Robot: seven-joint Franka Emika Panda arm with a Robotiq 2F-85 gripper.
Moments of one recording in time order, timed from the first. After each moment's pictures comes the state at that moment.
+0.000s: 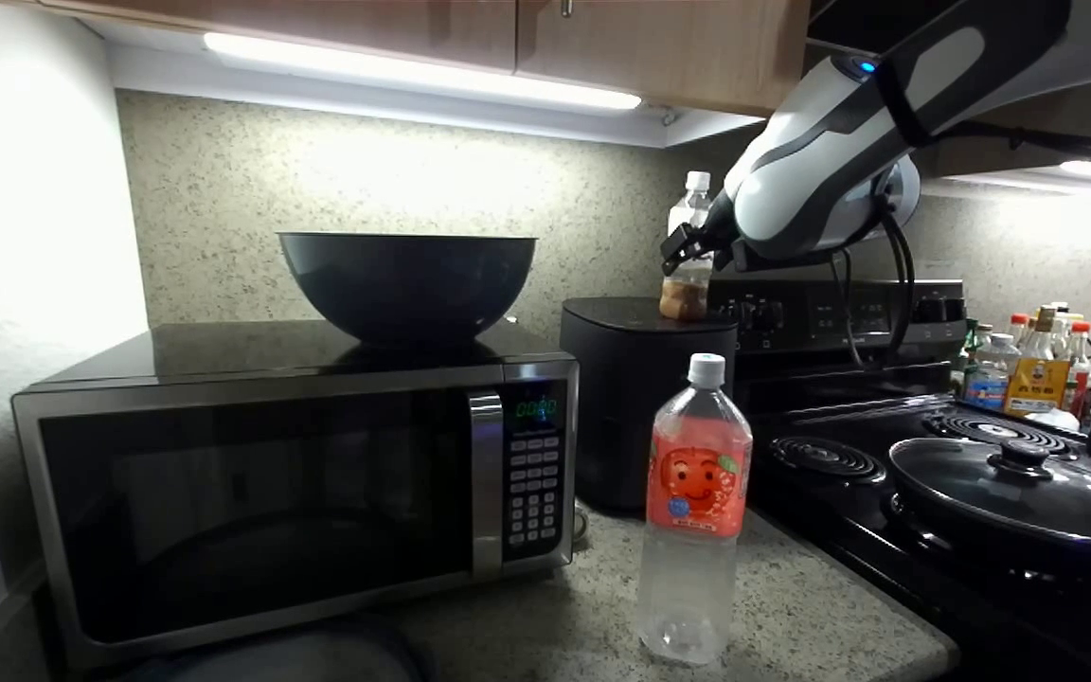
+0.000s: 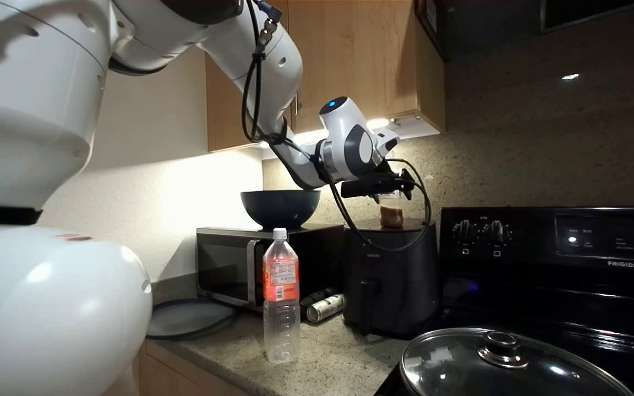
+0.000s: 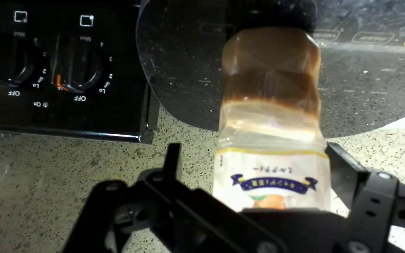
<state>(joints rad) 0.38 0.21 -0.47 -1.93 -0.06 3.06 0.08</state>
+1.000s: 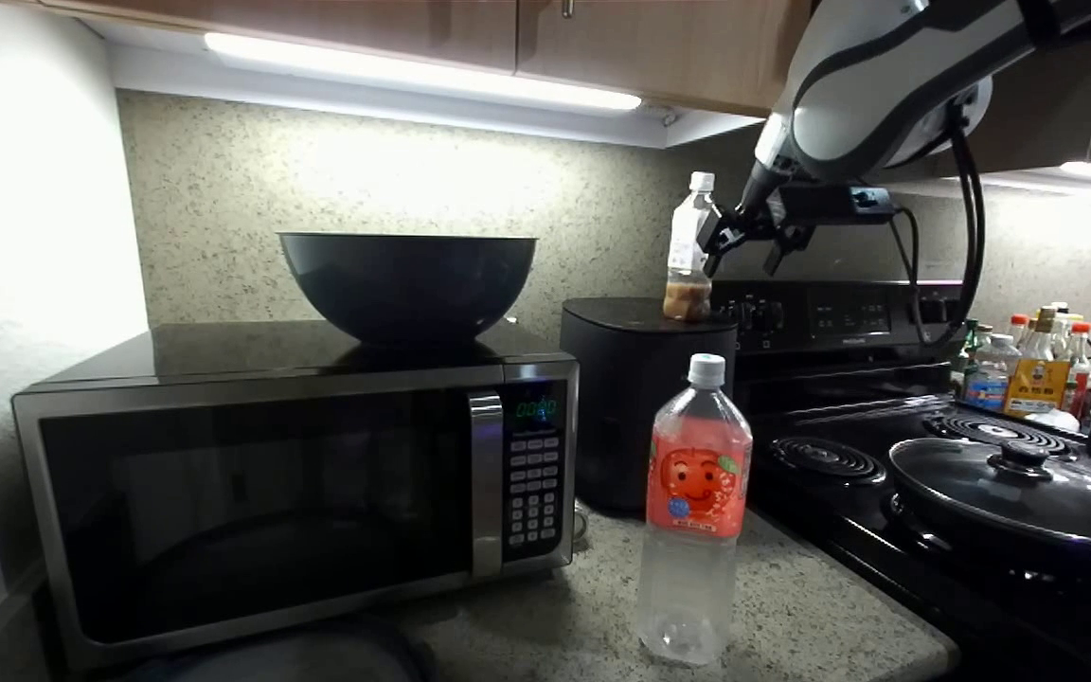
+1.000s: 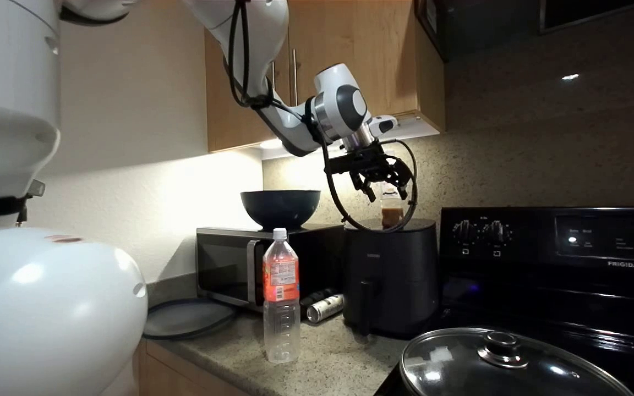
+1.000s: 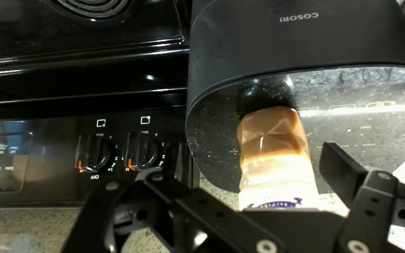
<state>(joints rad) 0.31 0.00 -0.38 -1.97 -0.28 2.58 0.37</state>
